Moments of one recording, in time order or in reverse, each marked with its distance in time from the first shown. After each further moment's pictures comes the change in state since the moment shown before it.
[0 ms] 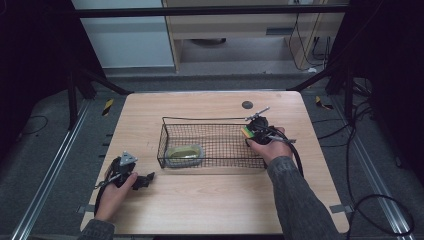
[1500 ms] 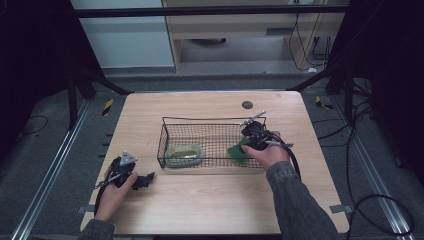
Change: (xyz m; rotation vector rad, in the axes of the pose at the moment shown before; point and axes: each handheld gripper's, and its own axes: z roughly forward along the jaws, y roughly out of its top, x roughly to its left) left arm 0.000 0.000 0.000 0.000 0.000 0.001; right arm 0.022 -0.005 -0.014 -0.012 0.092 -0.033
